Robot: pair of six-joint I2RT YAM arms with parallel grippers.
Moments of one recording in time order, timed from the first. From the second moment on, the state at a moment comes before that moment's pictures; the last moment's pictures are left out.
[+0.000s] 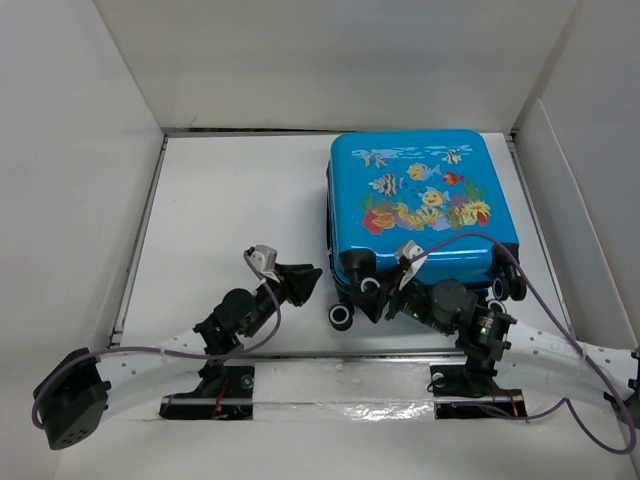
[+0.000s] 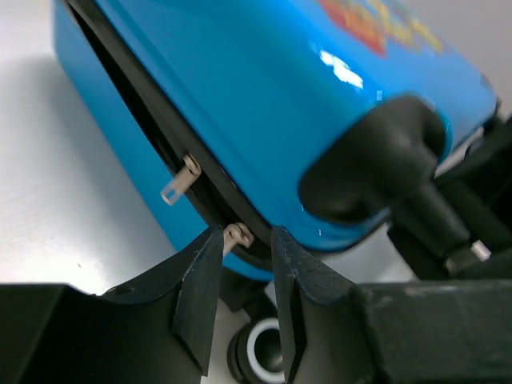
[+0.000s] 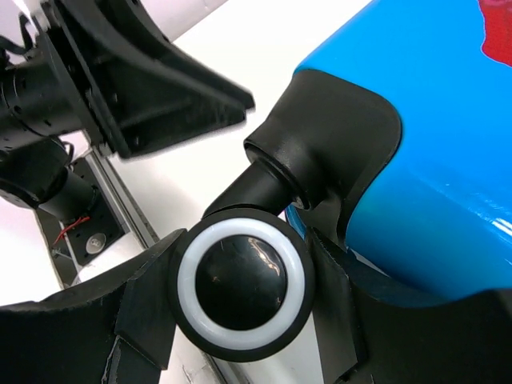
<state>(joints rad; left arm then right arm) -0.97 0.78 0.15 0.68 -0.30 -0.48 1.12 0.70 0.42 0.18 0.14 0.31</state>
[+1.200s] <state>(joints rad) -0.85 1.15 0.28 0.69 0.04 -0.31 1.12 0.72 0.44 0.16 0.18 0.30</state>
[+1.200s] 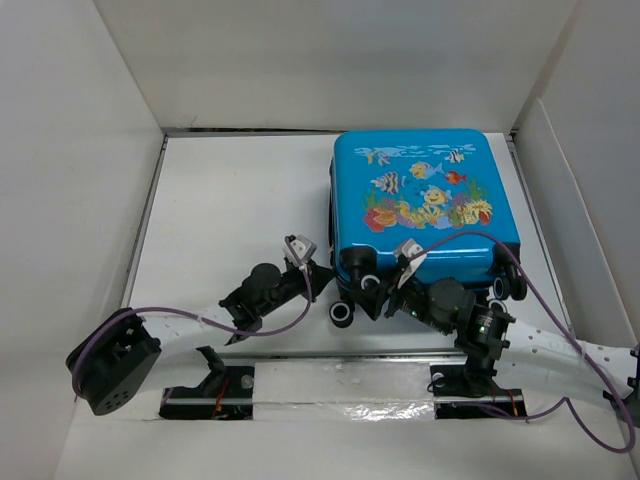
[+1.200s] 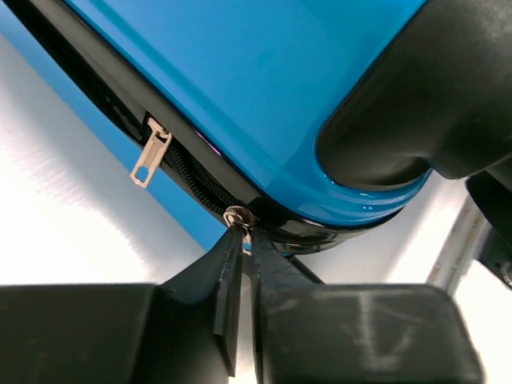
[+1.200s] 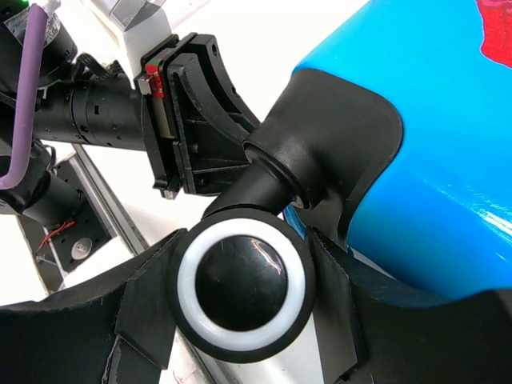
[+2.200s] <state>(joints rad) -0.72 0.85 0.42 0.42 -0.50 -0.59 1.10 1.12 0.64 0.25 0.00 0.21</state>
